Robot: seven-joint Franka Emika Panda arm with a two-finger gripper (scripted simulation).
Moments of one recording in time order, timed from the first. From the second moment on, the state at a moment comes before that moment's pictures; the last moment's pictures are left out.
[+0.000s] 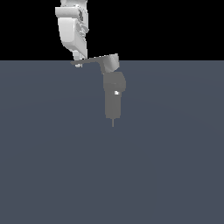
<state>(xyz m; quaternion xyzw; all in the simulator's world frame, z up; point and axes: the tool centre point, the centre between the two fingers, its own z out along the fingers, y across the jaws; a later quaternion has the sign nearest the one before) 0.052 0.125 0.271 0.71 -0.70 -0.07 0.07</state>
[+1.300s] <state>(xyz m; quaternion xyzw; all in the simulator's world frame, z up) -0.005 0.121 0.278 0.71 -0.70 -0.07 0.07</state>
